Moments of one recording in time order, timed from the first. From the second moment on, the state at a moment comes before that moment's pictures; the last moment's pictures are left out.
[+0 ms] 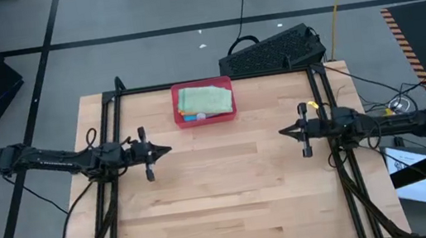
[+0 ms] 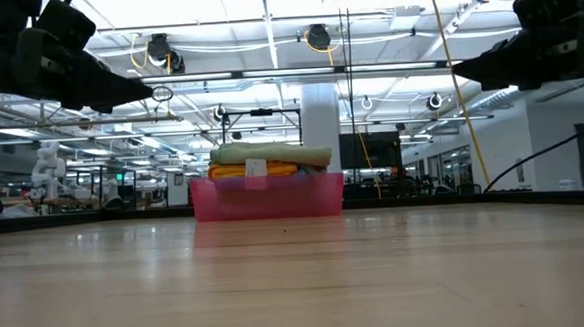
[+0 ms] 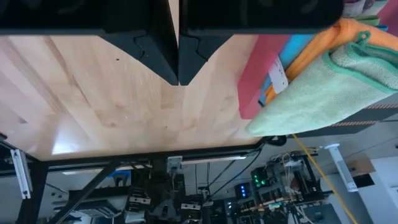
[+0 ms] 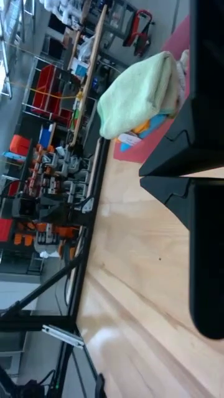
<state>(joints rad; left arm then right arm) -0.08 0.55 0.11 0.32 -0.21 0.10 -0.08 0.19 0.02 0.16 -0.03 -0.21</state>
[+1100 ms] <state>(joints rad) -0.08 0.21 0.11 0.00 -0.15 0.09 -0.01 0.01 0.01 0.01 0.03 -0.14</state>
